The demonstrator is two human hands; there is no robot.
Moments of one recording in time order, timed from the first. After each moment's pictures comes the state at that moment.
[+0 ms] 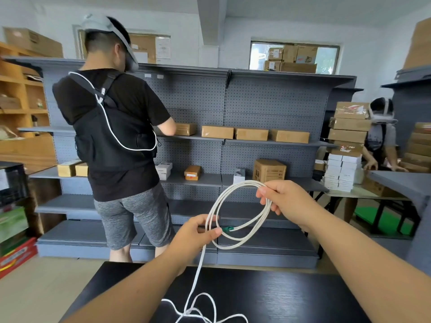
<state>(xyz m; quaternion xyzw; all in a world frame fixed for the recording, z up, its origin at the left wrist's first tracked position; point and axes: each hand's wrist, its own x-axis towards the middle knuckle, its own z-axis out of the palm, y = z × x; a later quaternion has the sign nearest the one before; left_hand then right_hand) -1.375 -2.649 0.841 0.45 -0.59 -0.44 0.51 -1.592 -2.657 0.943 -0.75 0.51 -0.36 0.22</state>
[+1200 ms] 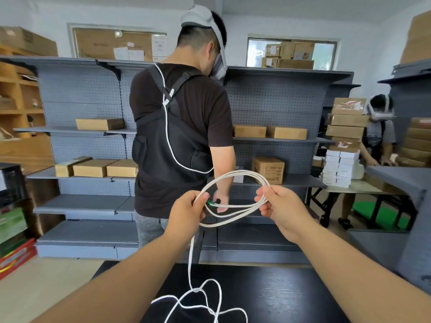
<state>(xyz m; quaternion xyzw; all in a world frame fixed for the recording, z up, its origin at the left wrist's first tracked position) -1.377 -2.654 0.880 0.53 -0.58 -0.24 0.58 -1.574 -2.660 0.912 -0.54 0.48 -0.54 0.42</state>
